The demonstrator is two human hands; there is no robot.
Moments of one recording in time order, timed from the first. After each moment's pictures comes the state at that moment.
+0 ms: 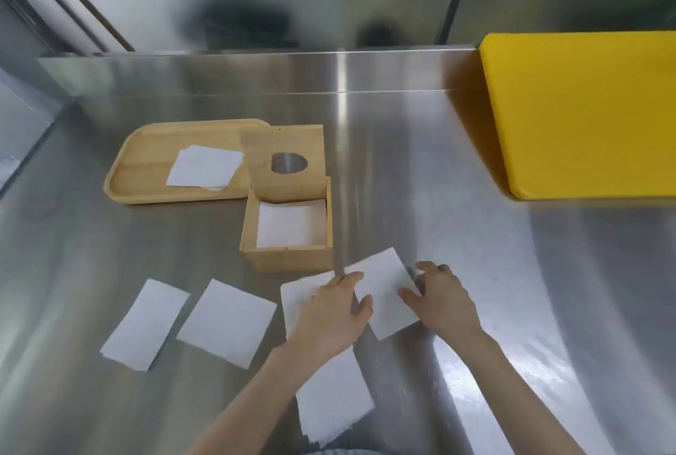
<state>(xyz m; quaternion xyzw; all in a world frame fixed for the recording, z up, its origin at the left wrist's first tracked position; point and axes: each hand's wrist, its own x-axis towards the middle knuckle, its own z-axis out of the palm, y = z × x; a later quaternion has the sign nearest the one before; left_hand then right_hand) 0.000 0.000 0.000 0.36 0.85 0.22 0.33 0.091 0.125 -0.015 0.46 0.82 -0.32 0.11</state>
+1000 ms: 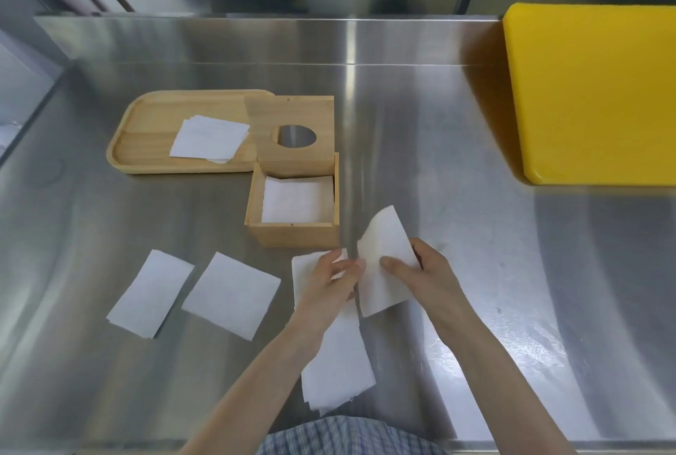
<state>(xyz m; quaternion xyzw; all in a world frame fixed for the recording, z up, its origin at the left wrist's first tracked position) 0.001 -0.009 -0.010 0.03 0.70 0.54 0.46 0.082 0.101 0.012 0.44 0.62 -0.65 -0.03</state>
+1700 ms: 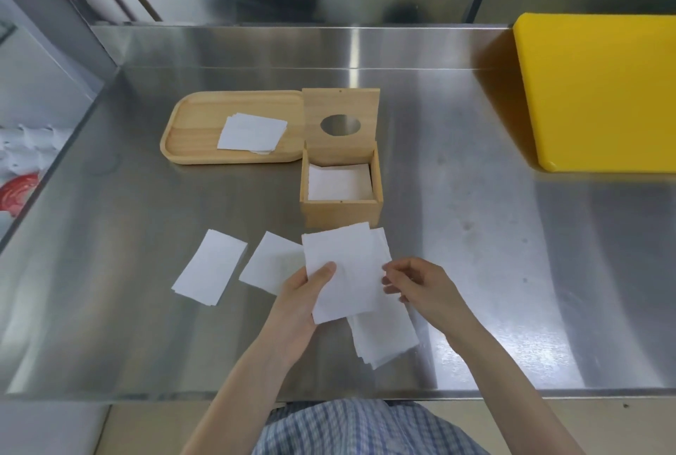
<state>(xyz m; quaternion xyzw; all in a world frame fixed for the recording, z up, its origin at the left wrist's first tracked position) -0.013 -0.113 0.005 -0.05 0.59 0.66 0.47 0.087 0.023 0.011 0.43 0.68 -0.59 0.00</state>
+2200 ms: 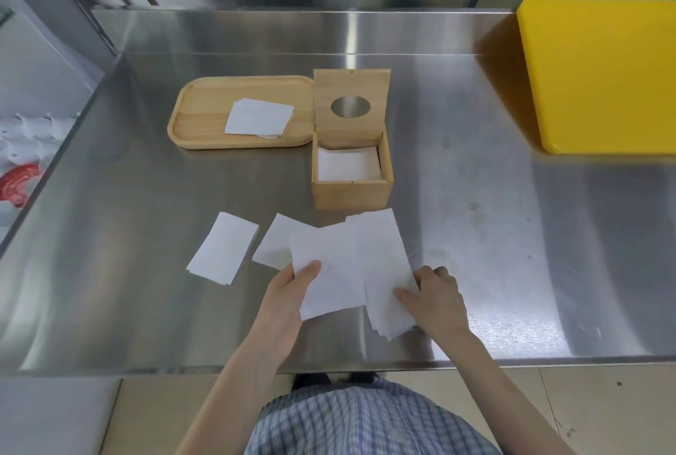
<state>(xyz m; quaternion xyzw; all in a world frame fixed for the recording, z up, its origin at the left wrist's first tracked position) -0.015 -0.155 -0.002 -0.06 0.62 0.64 0.46 0.102 -0.006 -0.029 0.48 0.83 -0.26 0.12</state>
